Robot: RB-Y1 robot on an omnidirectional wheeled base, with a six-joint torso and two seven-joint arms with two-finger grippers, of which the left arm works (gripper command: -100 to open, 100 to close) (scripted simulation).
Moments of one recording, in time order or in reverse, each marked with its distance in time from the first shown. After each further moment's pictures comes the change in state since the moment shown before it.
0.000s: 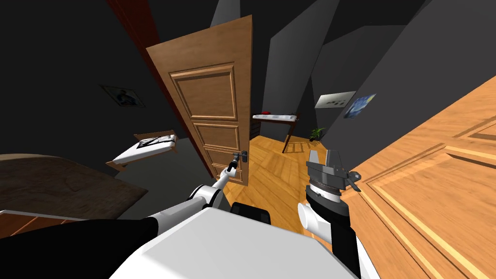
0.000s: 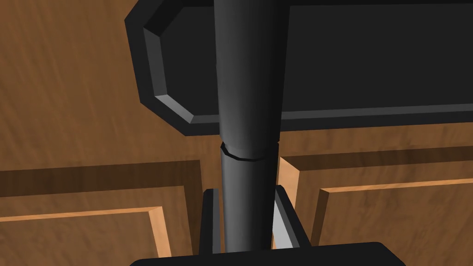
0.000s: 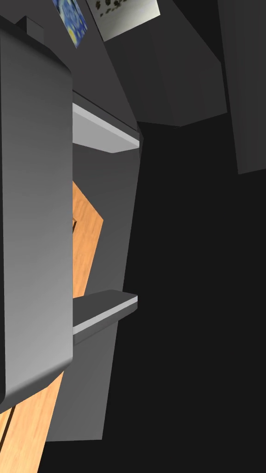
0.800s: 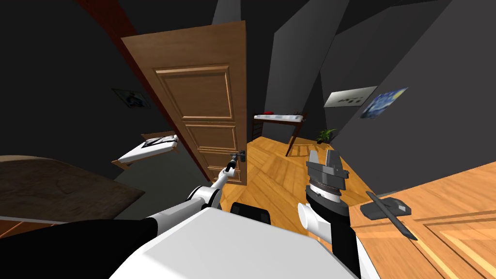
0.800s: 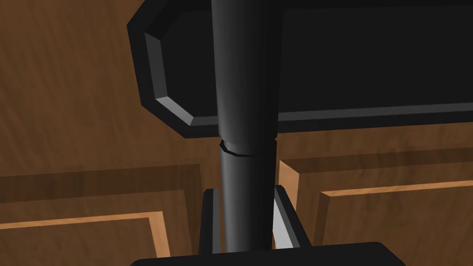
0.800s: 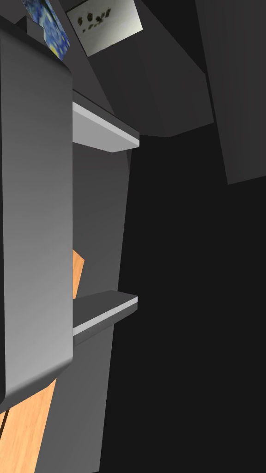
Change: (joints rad) arm 0.015 0.013 0.045 -0.010 -0.003 0.004 -0.006
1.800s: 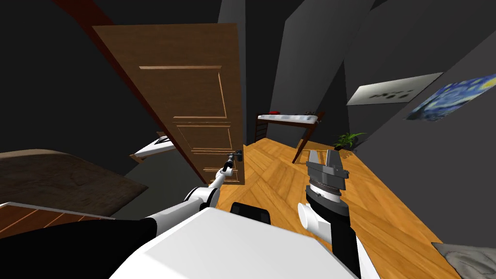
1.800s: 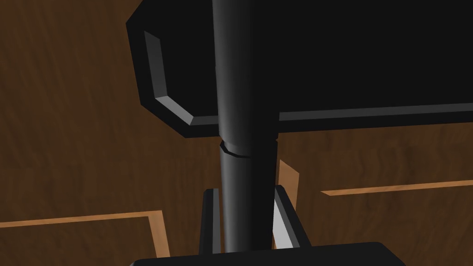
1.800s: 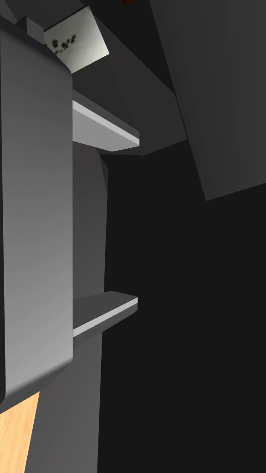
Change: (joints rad) arm 0.012 0.027 0.082 -0.008 -0.003 0.005 -0.005
